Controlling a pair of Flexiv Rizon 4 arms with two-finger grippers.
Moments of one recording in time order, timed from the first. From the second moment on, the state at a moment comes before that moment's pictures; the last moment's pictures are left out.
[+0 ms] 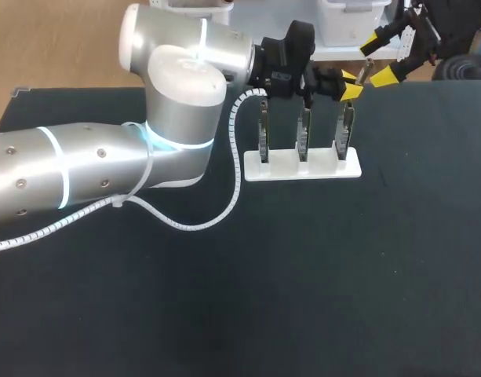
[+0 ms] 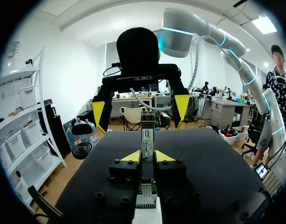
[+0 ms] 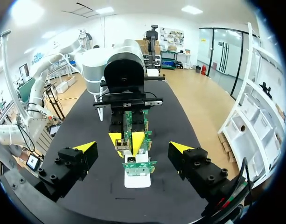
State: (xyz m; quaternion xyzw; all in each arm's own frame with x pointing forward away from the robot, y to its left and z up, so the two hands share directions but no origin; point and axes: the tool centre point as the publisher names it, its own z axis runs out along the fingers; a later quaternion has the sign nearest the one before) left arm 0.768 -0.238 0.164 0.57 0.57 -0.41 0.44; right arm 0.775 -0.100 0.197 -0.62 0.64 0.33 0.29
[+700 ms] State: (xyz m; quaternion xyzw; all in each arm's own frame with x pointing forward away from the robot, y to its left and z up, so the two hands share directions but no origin) left arm 0.769 -0.238 0.164 0.57 0.57 -0.41 0.44; right arm 0.768 -0.095 0.203 -0.63 0.64 0.33 0.30
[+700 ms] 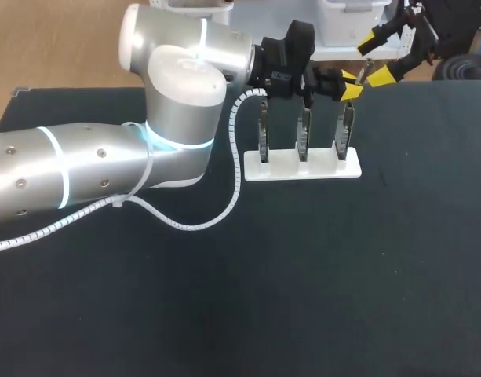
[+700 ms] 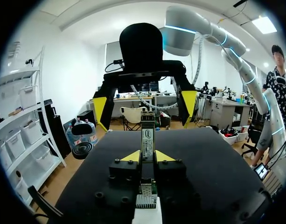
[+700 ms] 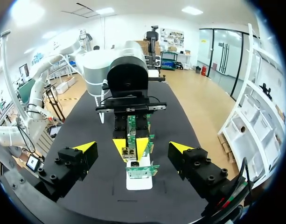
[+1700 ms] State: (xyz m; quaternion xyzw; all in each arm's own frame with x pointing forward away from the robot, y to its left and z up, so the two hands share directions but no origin) left arm 0.769 -0.238 0.164 0.57 0.57 -0.41 0.44; right arm 0.767 -0.096 0.204 -0.63 0.64 0.32 0.29
